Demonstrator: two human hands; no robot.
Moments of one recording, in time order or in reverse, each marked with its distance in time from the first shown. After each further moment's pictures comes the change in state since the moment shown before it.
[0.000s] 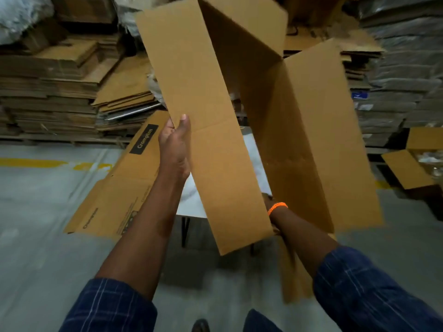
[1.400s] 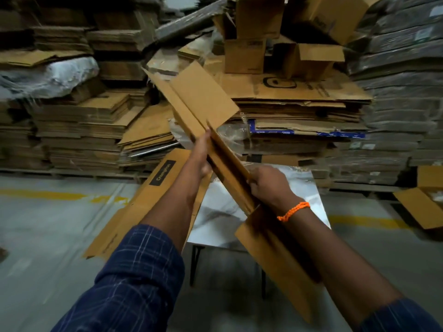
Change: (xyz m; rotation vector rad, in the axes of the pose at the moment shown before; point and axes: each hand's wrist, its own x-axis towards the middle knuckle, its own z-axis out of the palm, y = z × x) left_hand 0.046 0.029 0.026 0.197 -0.057 -0.388; right_hand -0.143 -0.054 -0.117 0.185 0.881 -0.404
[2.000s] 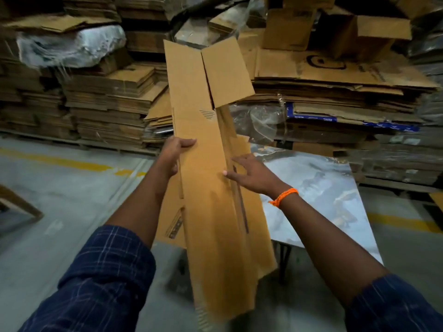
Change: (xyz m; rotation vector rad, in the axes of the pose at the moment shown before) left_hand 0.008 0.022 -0.218 0.126 0.095 0.080; right_hand 0.065 -0.108 0.096 0.369 -0.293 -0.073
